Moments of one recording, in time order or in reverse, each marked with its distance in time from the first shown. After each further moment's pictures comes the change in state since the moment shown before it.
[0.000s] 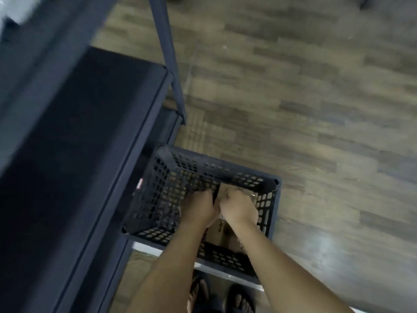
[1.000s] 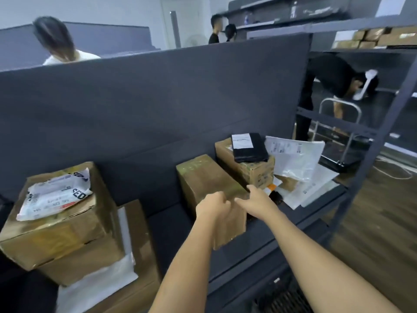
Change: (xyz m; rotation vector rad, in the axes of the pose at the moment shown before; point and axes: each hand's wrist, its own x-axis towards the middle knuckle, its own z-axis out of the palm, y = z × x) left_hand -0.435 -0.161 -0.409 -0.379 0.646 -0.592; right_hand -0.443 -0.363 -0.100 -0.271 -0.193 -0.987
